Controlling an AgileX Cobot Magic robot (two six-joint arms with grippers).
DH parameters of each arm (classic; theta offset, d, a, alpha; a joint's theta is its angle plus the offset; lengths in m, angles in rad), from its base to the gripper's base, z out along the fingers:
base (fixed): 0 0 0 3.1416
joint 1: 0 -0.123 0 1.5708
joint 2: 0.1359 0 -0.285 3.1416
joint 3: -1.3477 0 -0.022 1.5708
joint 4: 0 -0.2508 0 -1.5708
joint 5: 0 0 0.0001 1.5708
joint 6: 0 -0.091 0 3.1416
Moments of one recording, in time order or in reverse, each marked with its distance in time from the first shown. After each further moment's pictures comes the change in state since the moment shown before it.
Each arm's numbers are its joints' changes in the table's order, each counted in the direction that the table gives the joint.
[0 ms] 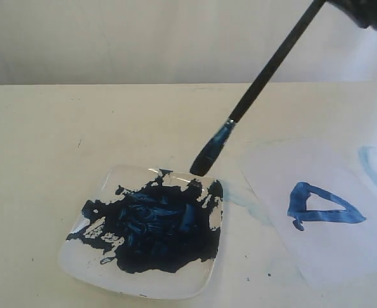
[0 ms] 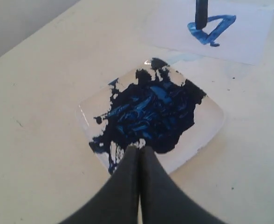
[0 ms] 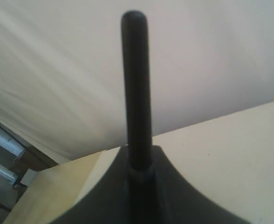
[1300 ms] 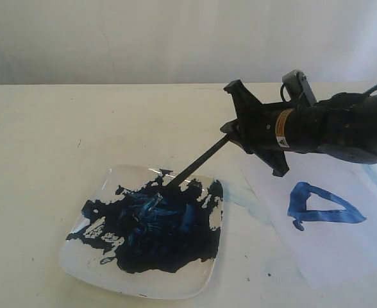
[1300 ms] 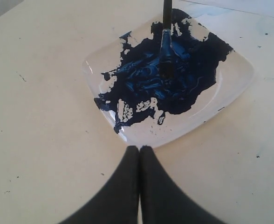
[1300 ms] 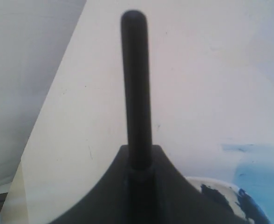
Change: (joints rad) left arm 0.000 -0.142 -0.278 -0.095 0.118 0.066; right arm -0.288 0.589 0.000 -0.444 -0.331 0.003
